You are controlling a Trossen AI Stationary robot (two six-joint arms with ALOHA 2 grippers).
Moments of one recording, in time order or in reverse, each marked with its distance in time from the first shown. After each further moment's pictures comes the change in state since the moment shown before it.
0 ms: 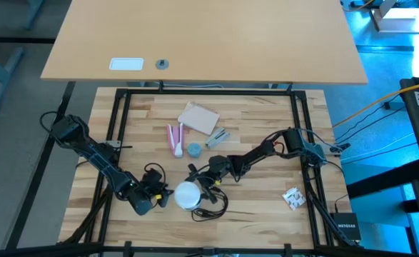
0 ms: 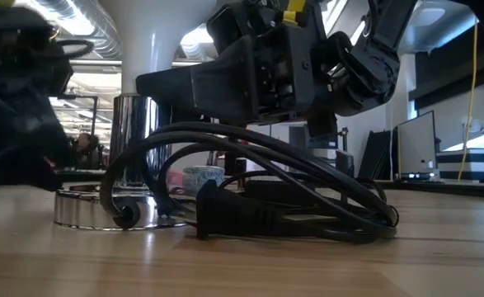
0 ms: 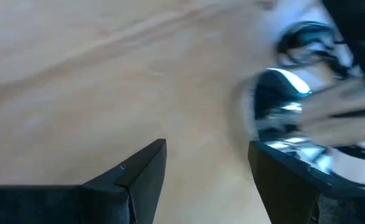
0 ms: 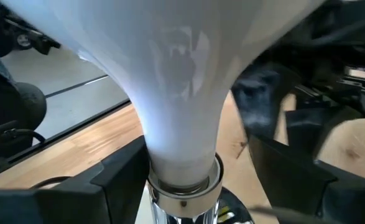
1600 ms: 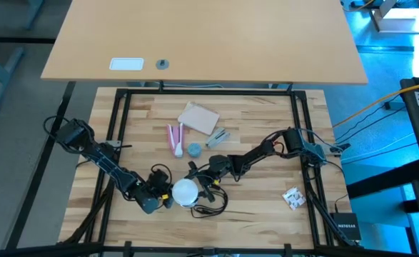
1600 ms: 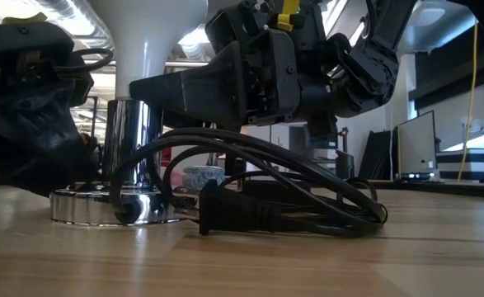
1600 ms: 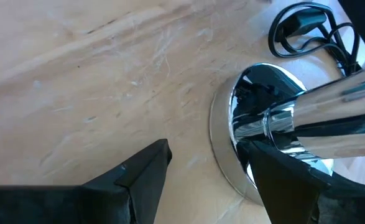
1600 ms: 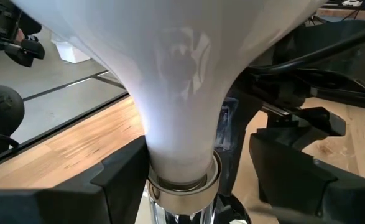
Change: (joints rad) left arm 0.079 0.112 0.003 0.080 0.056 0.088; right arm 0.000 0.002 0.000 0.021 0.052 -0.001
